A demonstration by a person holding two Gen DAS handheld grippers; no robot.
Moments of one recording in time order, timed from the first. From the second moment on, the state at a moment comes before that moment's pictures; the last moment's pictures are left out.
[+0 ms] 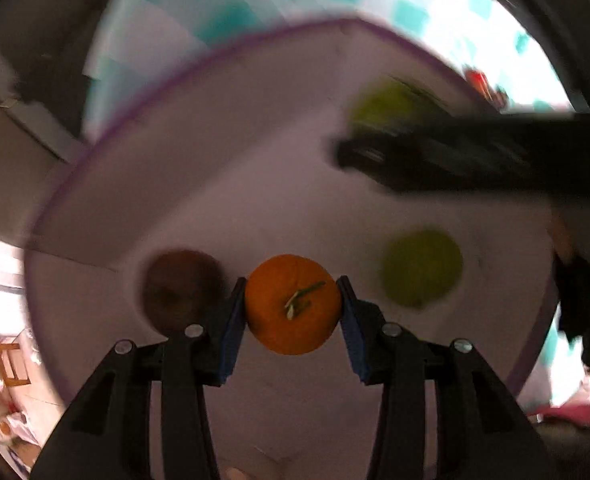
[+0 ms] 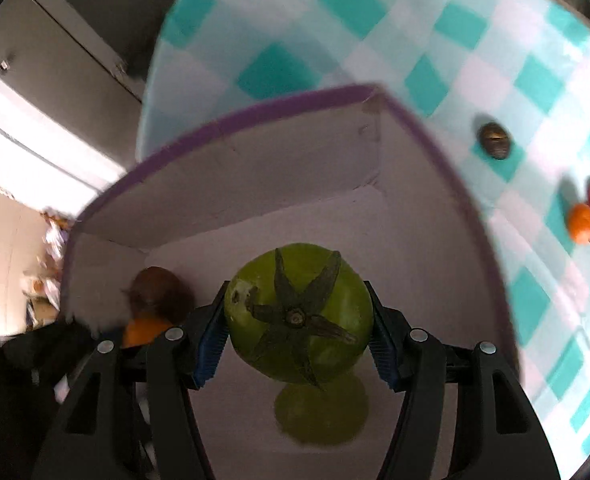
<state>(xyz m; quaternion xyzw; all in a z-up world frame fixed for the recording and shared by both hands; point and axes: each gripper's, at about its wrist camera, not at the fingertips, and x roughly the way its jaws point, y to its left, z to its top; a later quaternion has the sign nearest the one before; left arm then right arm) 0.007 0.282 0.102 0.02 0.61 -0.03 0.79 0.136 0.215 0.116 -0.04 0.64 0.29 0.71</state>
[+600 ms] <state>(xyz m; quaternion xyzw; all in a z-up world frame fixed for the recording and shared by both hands) 0.025 0.291 0.064 -0.01 0.68 -0.05 0.73 0.146 0.239 0.075 -0.13 0.68 0.26 0.67</state>
